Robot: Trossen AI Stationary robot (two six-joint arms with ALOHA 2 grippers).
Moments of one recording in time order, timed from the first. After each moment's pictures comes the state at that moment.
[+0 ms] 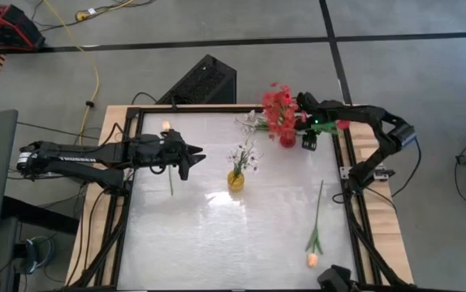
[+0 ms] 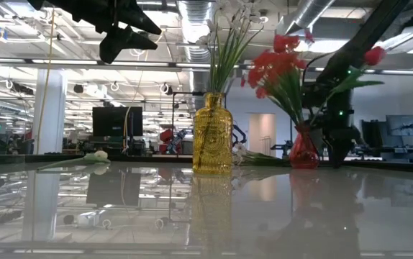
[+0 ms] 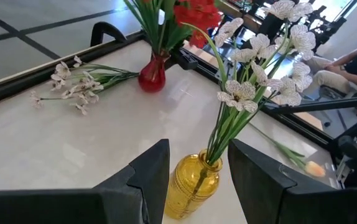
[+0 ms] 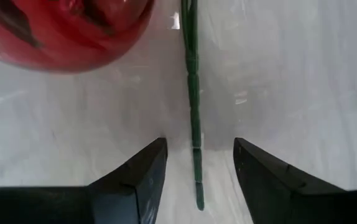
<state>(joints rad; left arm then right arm) 0.07 0.94 0.69 -0.04 -0.19 -0.48 -0.96 1.61 0.82 -0.59 0.05 -0.68</state>
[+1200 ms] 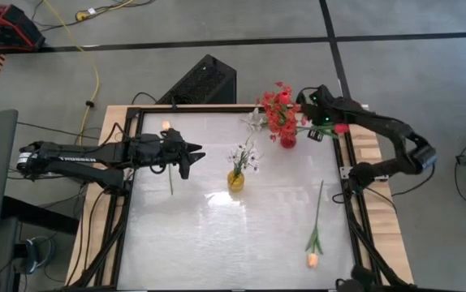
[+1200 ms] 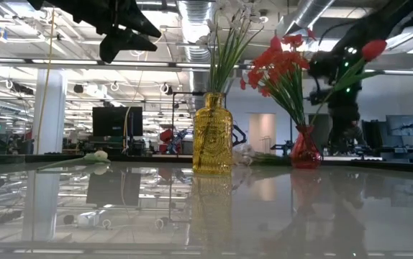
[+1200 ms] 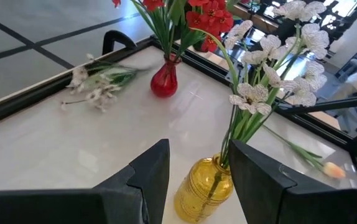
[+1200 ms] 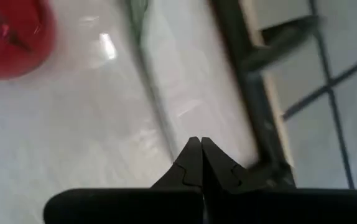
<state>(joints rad) 0.08 0.94 0.69 -0.04 -0.23 -0.43 -0.98 1.31 0.82 -0.62 0.22 -0.63</state>
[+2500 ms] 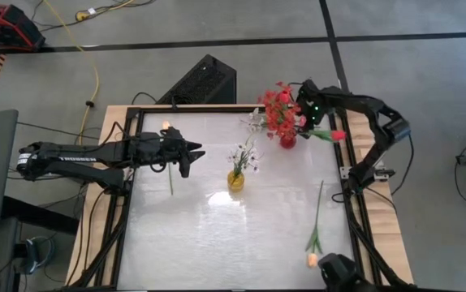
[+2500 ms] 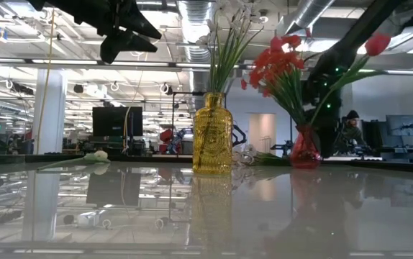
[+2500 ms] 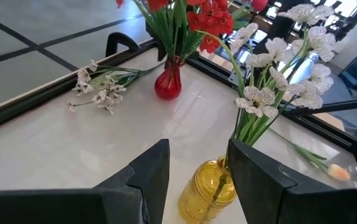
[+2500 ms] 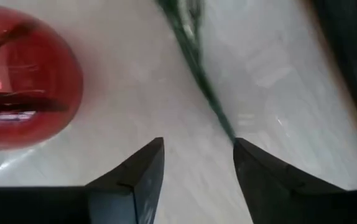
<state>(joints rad) 0.10 0.94 0.69 -0.04 -0.22 -0.42 -1.03 1.68 1.03 -0.76 -0.02 -0.47</state>
